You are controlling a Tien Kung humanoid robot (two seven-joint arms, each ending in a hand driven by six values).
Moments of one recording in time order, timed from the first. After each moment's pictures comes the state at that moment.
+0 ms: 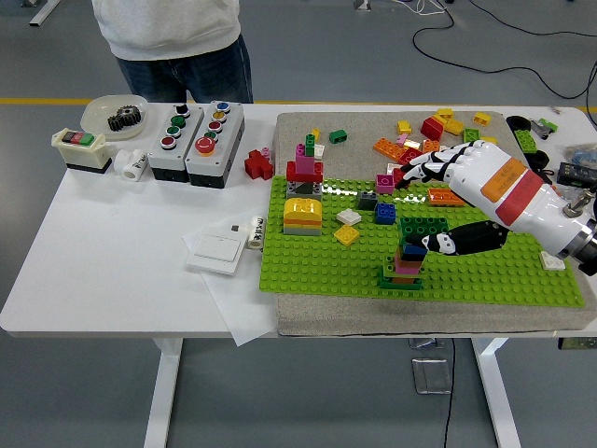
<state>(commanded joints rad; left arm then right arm) -0.16 0.10 -0.21 -0.28 0.60 0.18 0.51 0.42 -0.65 0.97 1.61 -2.04 -0.19 0.33</state>
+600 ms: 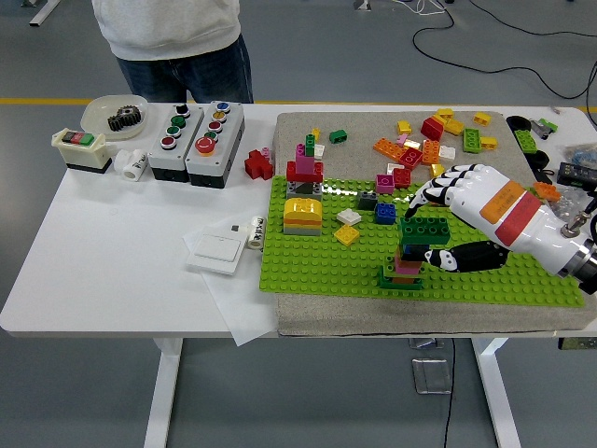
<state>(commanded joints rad) -0.15 0.10 -0.23 -0.27 0.62 0.18 0.52 0.36 -0.64 0.98 1.61 -2.06 -0.19 0.34</state>
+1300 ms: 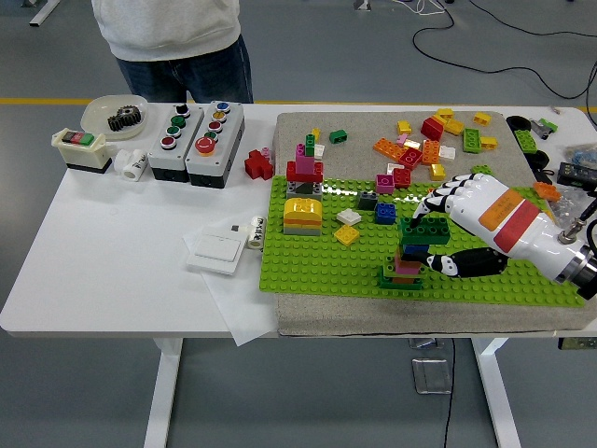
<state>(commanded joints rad) -0.15 0.10 -0.23 -0.28 0.62 0.18 0.52 0.35 -0.64 0.98 1.58 -2.09 -0.18 0.34</state>
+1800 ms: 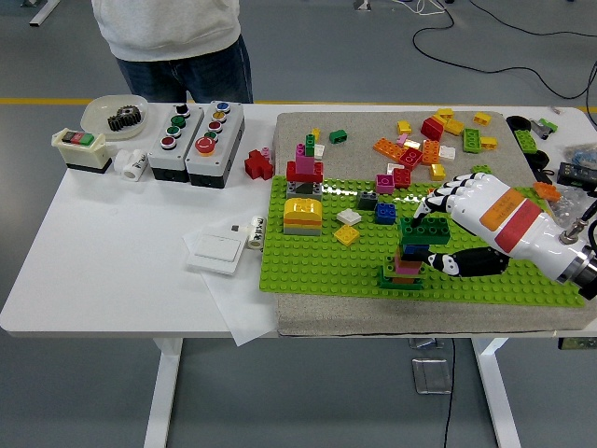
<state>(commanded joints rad) -0.16 0.10 -0.23 -0.28 0.62 0.18 0.51 0.35 -0.63 0.99 1.58 -2.10 -0.18 0.35</state>
